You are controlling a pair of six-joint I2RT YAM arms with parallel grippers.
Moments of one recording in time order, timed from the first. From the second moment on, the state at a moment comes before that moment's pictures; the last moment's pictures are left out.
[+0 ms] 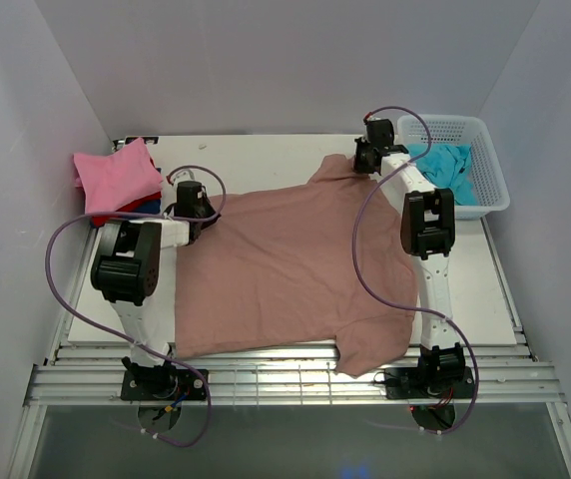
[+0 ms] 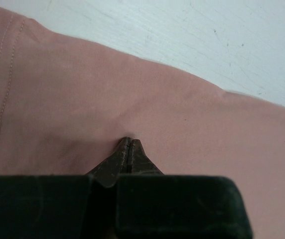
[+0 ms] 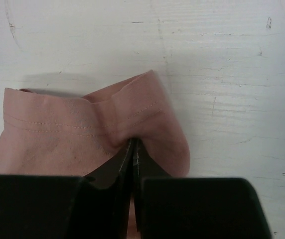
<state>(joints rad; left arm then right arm) -0.15 1.90 0.97 0.29 -0.10 -0.58 0.19 2.57 2.22 -0.40 -0.04 0.19</state>
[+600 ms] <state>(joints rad) -0.15 2.09 1.23 0.26 -0.03 -0.57 0.15 2.64 2.28 -0.24 -0.09 0.28</state>
